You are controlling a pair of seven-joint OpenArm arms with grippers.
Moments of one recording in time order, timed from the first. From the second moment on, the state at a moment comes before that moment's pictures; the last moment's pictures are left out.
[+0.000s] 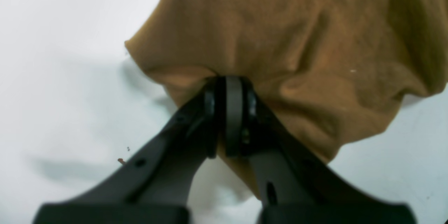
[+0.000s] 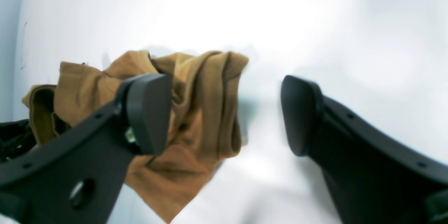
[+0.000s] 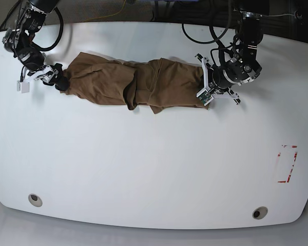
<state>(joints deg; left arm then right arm) 9.0 -9.3 2.8 97.0 2.8 -41.8 44.8 -10.8 14.4 43.8 78.5 54.8 36.5 -61.9</state>
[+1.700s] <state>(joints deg) 9.1 -9.4 2.7 96.9 2.8 -41.8 44.7 -14.9 7.9 33.3 101.0 57.0 34.3 -66.9</state>
